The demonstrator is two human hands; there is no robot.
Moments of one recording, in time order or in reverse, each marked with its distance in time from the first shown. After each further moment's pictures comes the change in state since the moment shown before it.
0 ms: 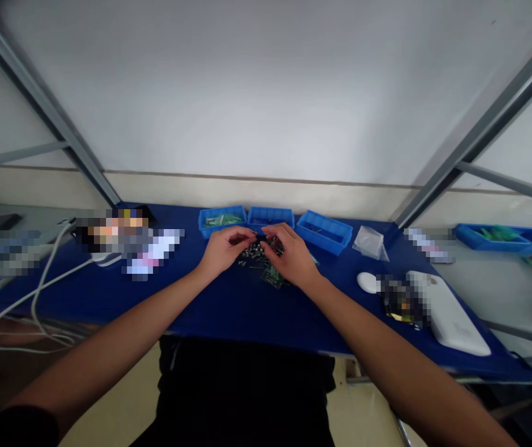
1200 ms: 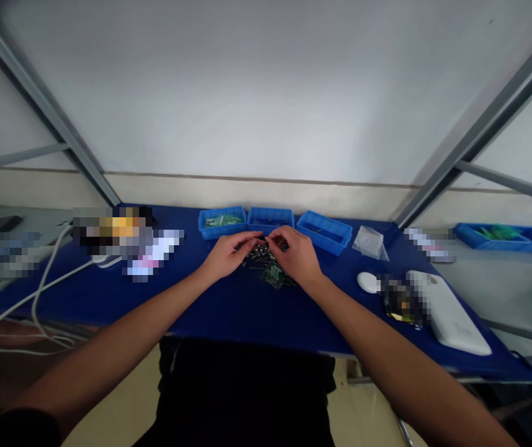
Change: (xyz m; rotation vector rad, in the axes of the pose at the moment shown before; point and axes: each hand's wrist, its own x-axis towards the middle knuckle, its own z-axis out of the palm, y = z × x) left_hand -0.004 0.012 0.001 0.091 -0.186 0.038; right_hand 0.001 0.002 -0.002 -0.106 0.090 0.077
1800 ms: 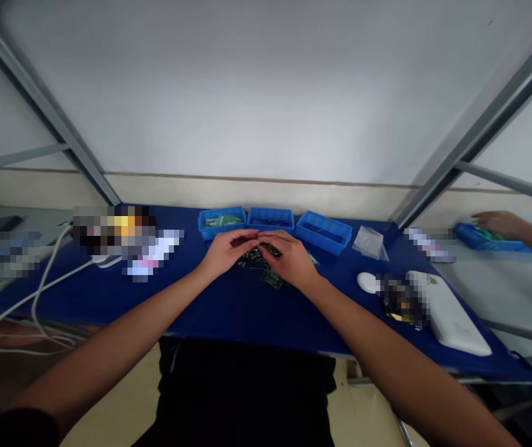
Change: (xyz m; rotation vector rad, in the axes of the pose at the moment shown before) left_hand 0.004 -0.009 0.002 -0.249 0.112 -0.117; right_hand -0.002 -0.001 0.005 0.071 -0.094 -0.198
